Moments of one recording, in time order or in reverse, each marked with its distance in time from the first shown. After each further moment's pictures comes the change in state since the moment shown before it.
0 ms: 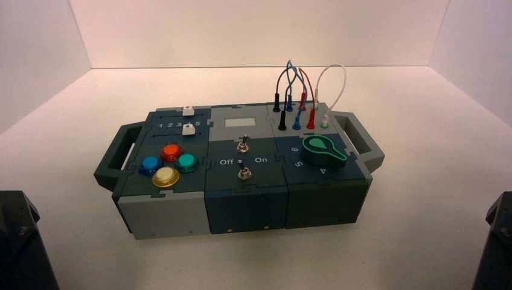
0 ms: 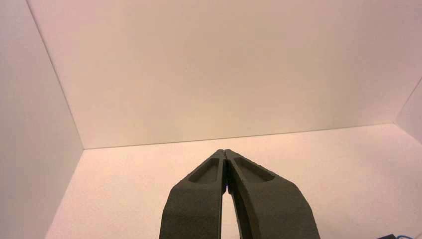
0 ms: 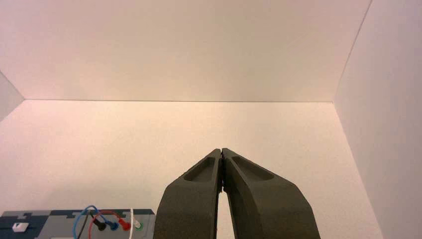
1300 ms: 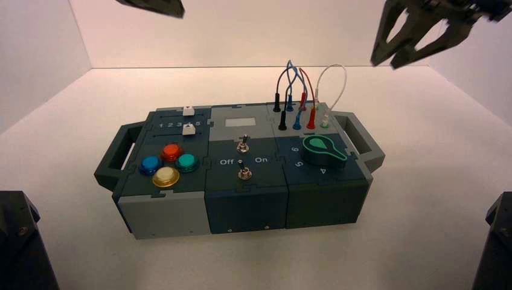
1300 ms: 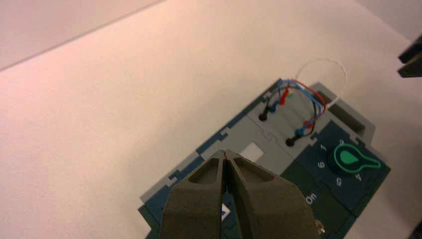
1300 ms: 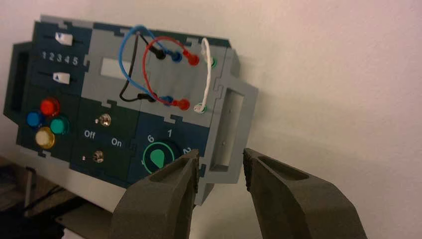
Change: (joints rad) left arm -0.486 0.334 -0.048 0.002 0.218 0.011; right arm 0.307 0.480 -0.049 0.164 0.354 0.014
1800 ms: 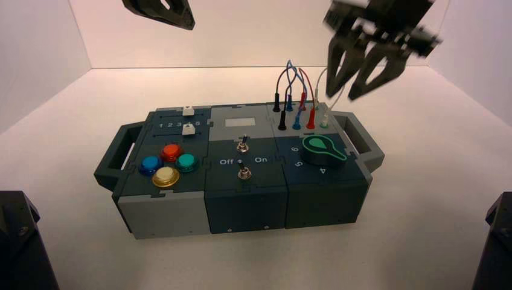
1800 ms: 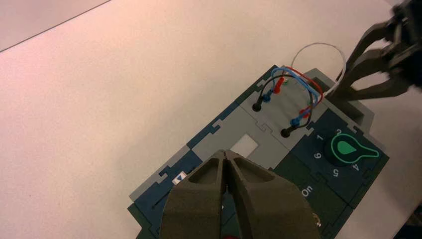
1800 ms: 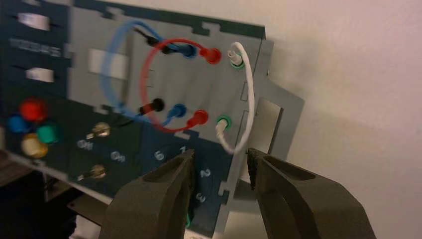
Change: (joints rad) left arm -0.025 0.057 -0.028 -0.002 0.014 0.000; right arm 0.080 0.390 -0.112 0.061 -0.086 0.000
